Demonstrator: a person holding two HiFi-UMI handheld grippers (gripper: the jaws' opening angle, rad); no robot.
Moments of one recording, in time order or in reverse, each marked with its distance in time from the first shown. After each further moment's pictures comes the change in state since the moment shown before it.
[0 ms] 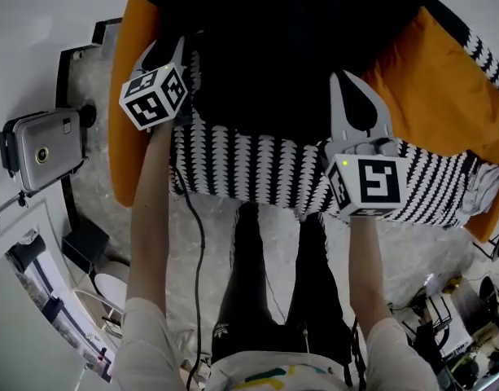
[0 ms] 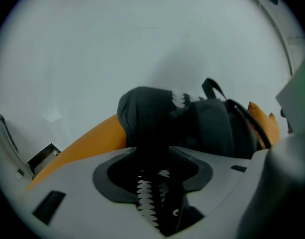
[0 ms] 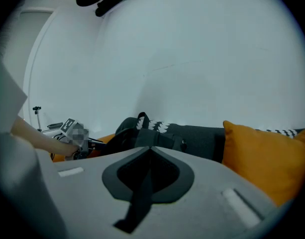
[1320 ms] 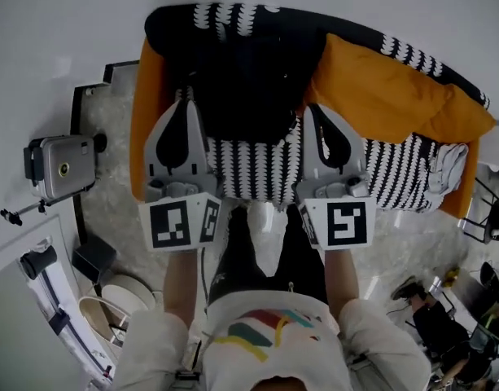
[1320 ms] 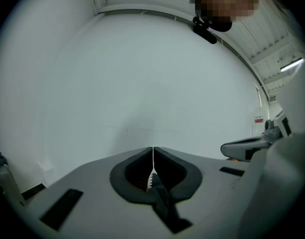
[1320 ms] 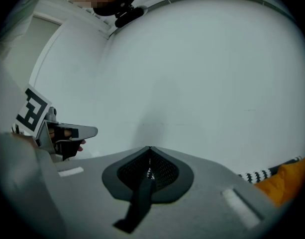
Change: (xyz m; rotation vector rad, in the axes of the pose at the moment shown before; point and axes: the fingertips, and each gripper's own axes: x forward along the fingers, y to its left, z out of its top) left arm -0.311 -0.202 0.225 0.094 -0.446 -0.149; right arm -0.165 0.022 0.205 -0.030 -0.204 -0.061
